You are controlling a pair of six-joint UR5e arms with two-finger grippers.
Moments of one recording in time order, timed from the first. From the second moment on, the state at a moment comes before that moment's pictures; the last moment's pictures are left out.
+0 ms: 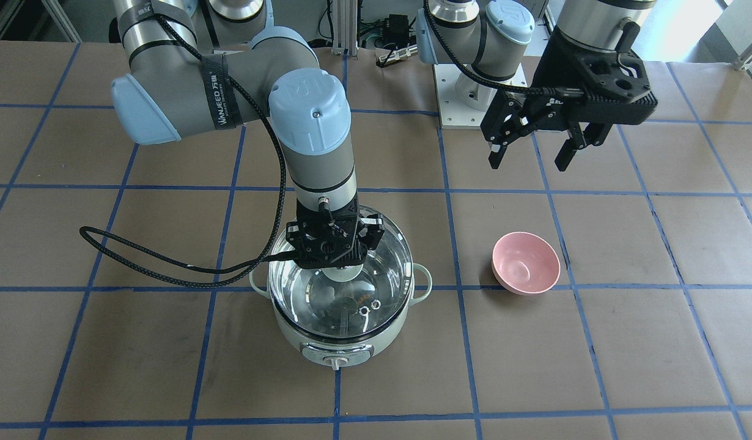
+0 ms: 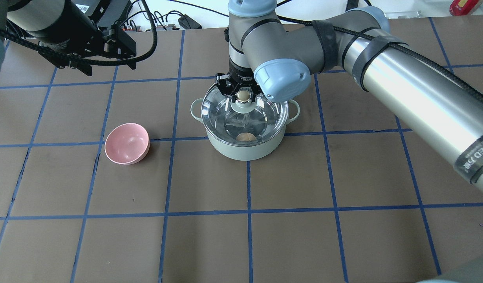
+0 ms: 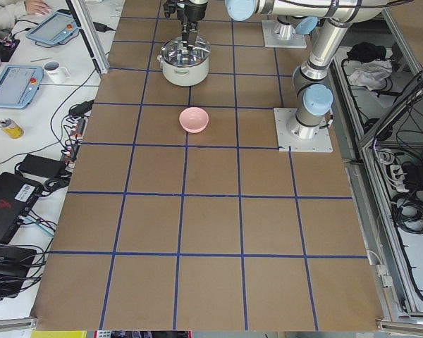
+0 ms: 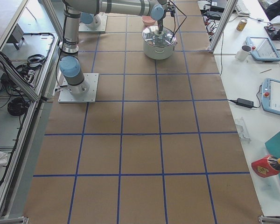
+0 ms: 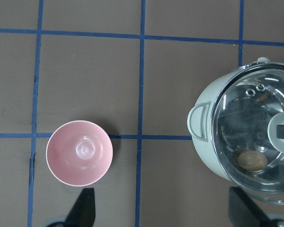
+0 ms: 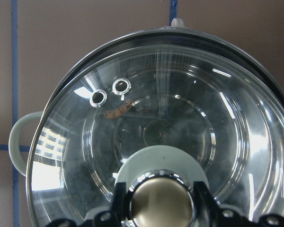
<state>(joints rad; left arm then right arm) -1.54 -1.53 -1.57 -1.42 1.51 -0.02 1.93 -1.17 1.46 -1.96 -1.51 0.32</state>
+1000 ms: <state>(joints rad) -1.59 -1.53 -1.56 -1.47 1.61 -0.03 1.93 -1.17 1.44 -1.97 -1.51 0.32</state>
